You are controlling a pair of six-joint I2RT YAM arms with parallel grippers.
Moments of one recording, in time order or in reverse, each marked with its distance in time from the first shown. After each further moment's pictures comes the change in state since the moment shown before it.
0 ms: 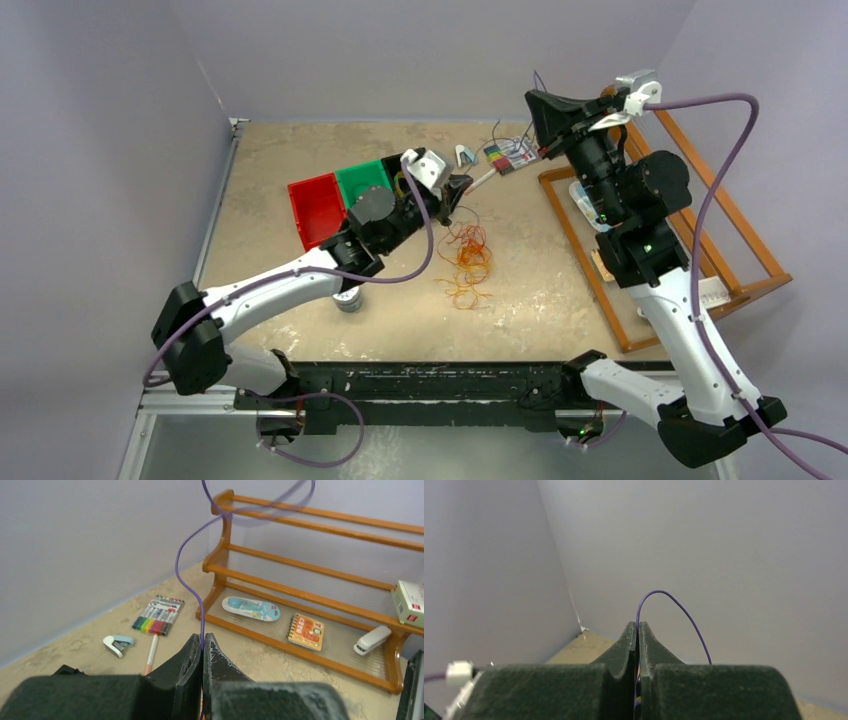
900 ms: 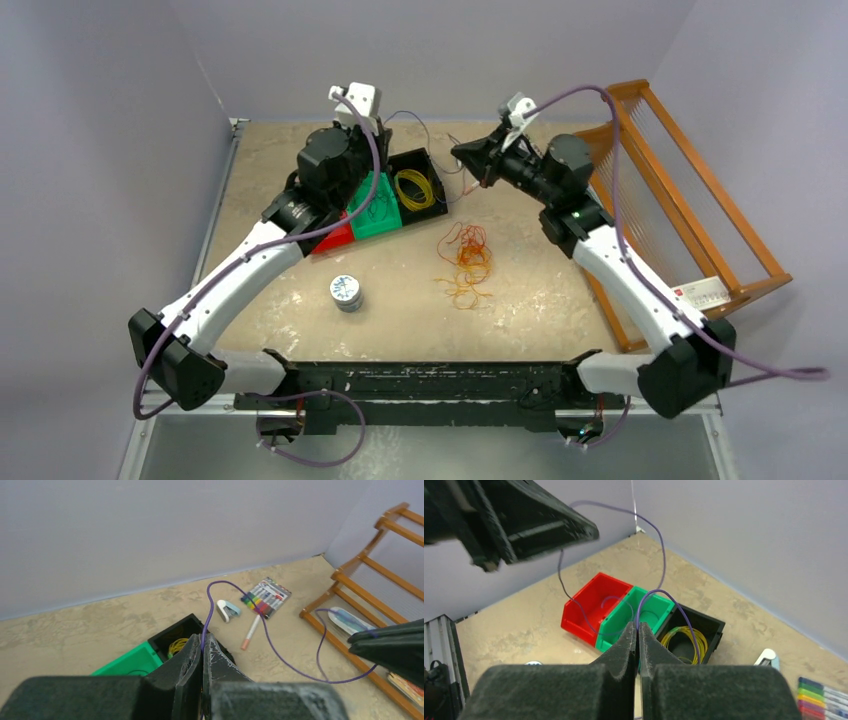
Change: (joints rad) left arm 0.267 -0.106 0.270 -0.558 -0.213 -0.096; right arm 0.000 0.201 -0.218 0.095 -0.410 -0.050
